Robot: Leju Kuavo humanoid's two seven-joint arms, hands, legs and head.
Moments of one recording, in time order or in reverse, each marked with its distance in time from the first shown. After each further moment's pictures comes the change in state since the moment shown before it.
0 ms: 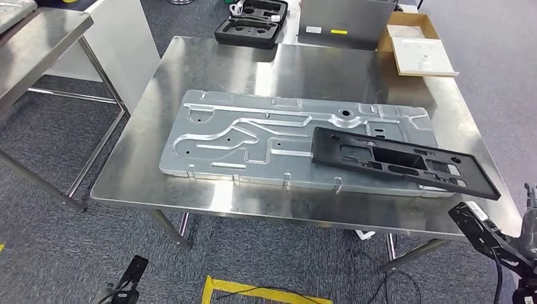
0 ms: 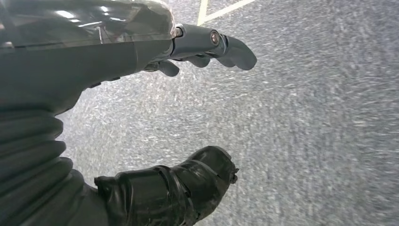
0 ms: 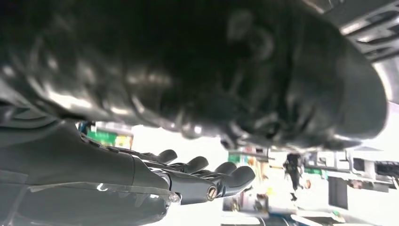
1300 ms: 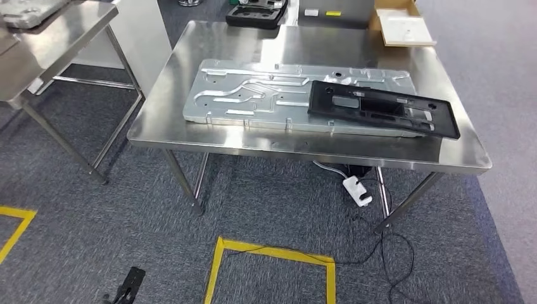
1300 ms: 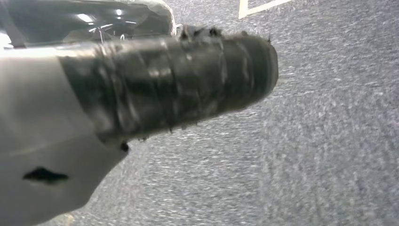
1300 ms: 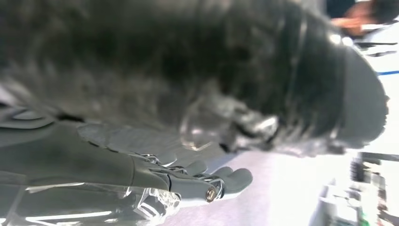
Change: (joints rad) left arm 0.043 0.003 0.052 0.001 0.036 0.071 -0.064; right arm 0.168 0.222 -0.451 -0.592 -1.090 -0.480 -0.220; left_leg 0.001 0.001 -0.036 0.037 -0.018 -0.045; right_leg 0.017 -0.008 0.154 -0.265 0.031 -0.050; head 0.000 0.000
